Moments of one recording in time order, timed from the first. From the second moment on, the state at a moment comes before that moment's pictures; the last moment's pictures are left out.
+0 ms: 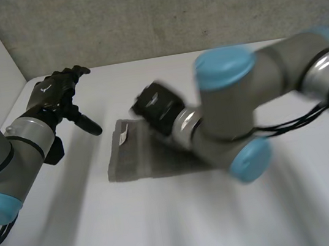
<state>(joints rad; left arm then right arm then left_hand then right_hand) 4.41 -1.88 -1.50 3.29 -1.46 3.03 2.33 -0.72 0.78 0.17 1.40 2.54 0.29 0.29 0.27 0.29 0.25 1.31 1.29 1.34 1.33 1.16</state>
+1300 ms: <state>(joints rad) 4.41 -1.87 -1.52 3.29 -1.46 3.04 1.88 -1.07 1.70 -0.25 1.44 2.55 0.29 0.29 0.27 0.29 0.25 1.30 1.27 1.33 1.33 1.16</state>
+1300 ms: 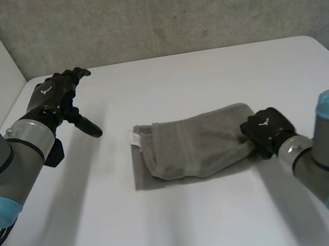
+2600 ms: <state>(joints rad) 4.06 -2.21 -1.34 3.23 -1.59 2.95 2.02 -1.08 1.55 -0.11 1.32 2.79 0.29 0.29 0.27 0.29 0.25 0.23 0.24 0.24 0.25 0.06</state>
